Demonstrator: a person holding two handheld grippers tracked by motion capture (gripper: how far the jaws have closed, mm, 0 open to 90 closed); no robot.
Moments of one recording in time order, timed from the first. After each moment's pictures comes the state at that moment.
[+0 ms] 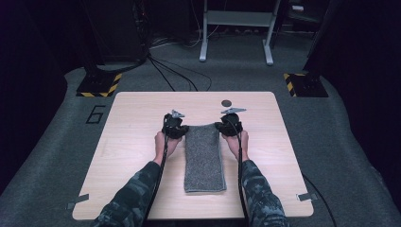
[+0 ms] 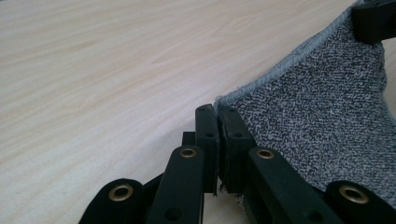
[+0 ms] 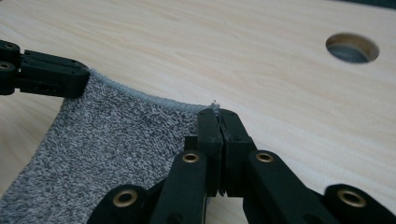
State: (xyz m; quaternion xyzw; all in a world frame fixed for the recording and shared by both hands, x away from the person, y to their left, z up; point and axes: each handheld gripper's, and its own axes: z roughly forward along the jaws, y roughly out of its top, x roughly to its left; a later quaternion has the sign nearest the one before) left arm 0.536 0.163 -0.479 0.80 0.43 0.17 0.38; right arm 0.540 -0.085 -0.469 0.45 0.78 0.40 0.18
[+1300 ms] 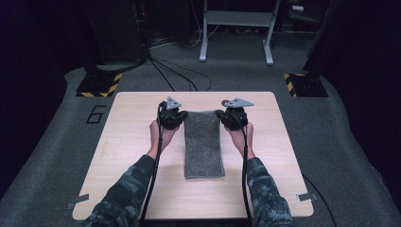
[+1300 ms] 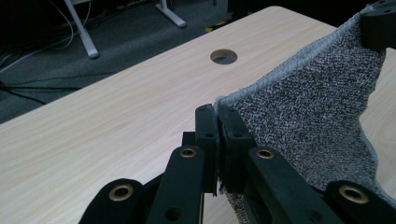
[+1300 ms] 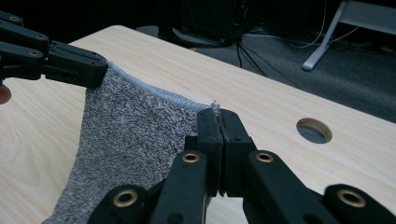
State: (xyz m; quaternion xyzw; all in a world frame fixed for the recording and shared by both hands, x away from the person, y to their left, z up) left arm 0.522 0.168 -0.415 0.78 0.38 0.24 0.43; right arm 0.516 -0.090 -0.406 0.39 0.76 0.46 0.24
